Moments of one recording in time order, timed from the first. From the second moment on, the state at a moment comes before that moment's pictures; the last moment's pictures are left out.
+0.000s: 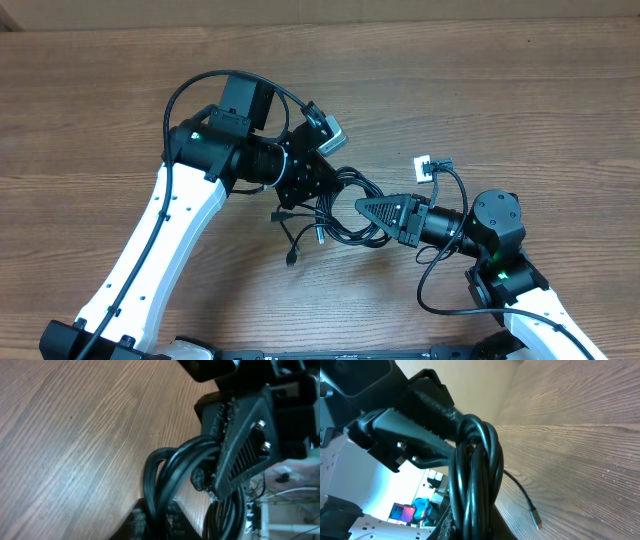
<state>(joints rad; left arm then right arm) -0.35 1.51 1.42 -1.05 0.81 0.50 0.36 0.99 0.42 0.44 -0.85 0.99</state>
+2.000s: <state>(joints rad) -0.23 1.53 1.42 -0.85 1.22 -0.03 0.40 1.09 0.43 0.24 -0.31 1.01</state>
